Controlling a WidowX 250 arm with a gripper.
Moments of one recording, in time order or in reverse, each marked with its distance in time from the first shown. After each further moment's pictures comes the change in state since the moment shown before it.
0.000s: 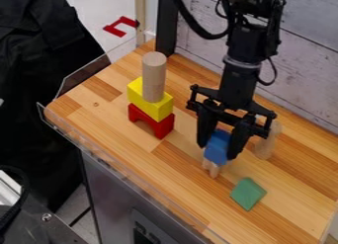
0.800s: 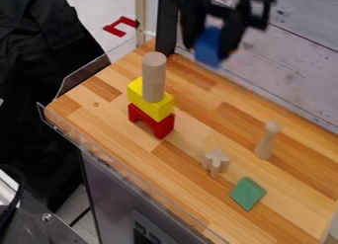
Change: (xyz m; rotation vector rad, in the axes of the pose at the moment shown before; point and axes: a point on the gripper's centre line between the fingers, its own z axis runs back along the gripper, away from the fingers) arm -0.036 0.033 0.135 0.049 -0.338 0.028
